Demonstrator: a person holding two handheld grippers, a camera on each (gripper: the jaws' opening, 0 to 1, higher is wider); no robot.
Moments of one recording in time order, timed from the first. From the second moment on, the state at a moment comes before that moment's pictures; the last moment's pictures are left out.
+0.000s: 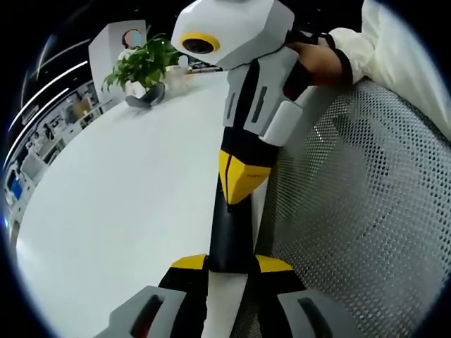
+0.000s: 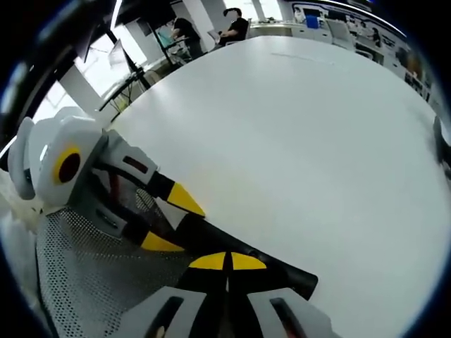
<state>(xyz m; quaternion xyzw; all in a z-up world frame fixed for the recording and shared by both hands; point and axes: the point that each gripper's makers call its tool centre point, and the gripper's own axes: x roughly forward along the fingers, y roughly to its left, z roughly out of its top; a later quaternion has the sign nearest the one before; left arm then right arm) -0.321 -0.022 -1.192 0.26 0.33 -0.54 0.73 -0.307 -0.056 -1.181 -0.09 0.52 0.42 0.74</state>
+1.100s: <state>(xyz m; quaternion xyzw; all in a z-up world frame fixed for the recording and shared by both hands) -0.323 -0.022 -1.192 0.26 0.33 -0.54 0.73 -0.313 -0.045 -1.179 -0.11 0.51 0.45 0.73</state>
